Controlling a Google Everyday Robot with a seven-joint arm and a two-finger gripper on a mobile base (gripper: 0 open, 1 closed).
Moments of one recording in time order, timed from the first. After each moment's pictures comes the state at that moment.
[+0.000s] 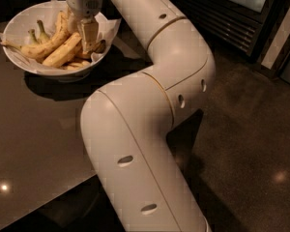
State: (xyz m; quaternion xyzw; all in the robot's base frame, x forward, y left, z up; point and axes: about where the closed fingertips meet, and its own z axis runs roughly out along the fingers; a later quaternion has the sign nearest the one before) arm 0.712 0.167 0.928 -0.88 0.44 0.01 0.17
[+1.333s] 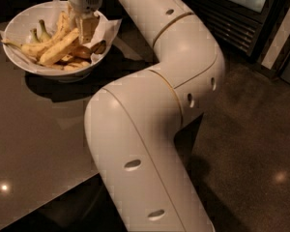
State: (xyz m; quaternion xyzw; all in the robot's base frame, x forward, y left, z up) arm 0.719 0.166 0.945 -0.87 0.44 0.00 0.20
